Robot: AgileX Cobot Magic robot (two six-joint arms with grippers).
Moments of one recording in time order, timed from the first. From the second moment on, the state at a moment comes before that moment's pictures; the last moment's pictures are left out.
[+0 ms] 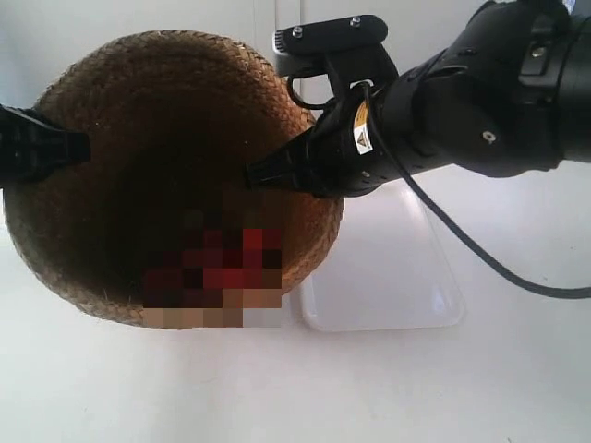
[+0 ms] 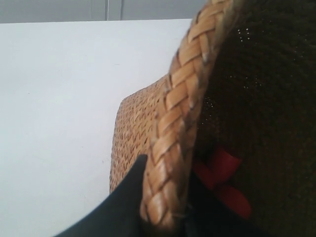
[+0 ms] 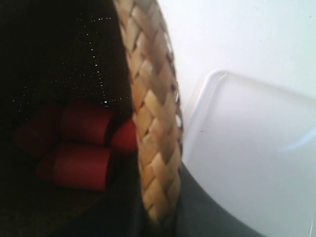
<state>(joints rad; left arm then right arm) -0.16 1.09 -0.77 -0.63 0.31 0.45 0.61 1.49 -1.13 -0.35 0.49 0.55</state>
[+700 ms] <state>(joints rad) -0.16 1.10 -0.77 -0.63 0.32 0.45 0.61 1.51 -1.13 -0.38 0.47 0.55</state>
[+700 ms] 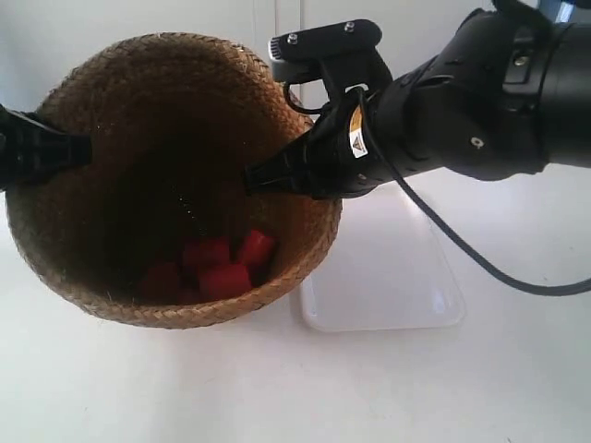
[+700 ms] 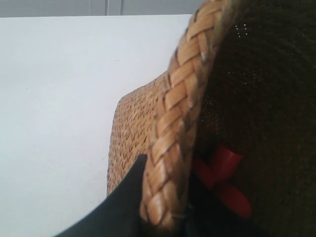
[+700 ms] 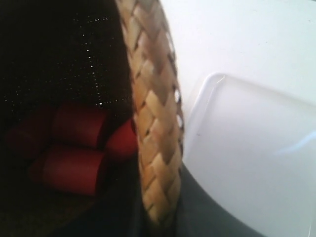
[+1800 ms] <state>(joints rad) -0.17 1.05 -0.81 -0.62 0.38 0.54 0.64 1.47 -1.10 -0.40 0.48 0.61</state>
